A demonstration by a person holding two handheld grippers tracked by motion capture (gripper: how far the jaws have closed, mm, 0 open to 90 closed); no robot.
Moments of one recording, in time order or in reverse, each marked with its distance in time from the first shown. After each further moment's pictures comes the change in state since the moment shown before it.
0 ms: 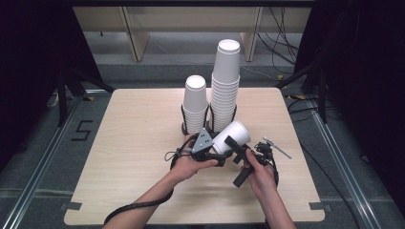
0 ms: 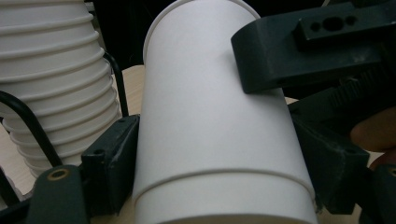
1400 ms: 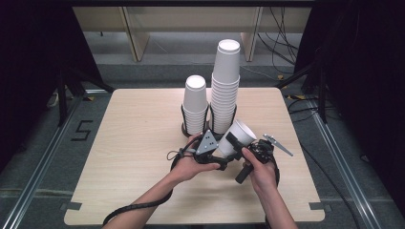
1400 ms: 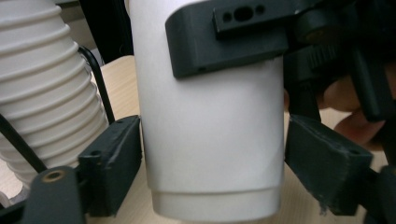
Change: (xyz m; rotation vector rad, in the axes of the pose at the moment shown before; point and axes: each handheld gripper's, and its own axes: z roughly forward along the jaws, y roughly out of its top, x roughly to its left) left arm -0.008 0.003 0.000 0.090 -0.032 0.048; right arm 0.007 0.009 -0.001 -0.038 -0.052 -0.159
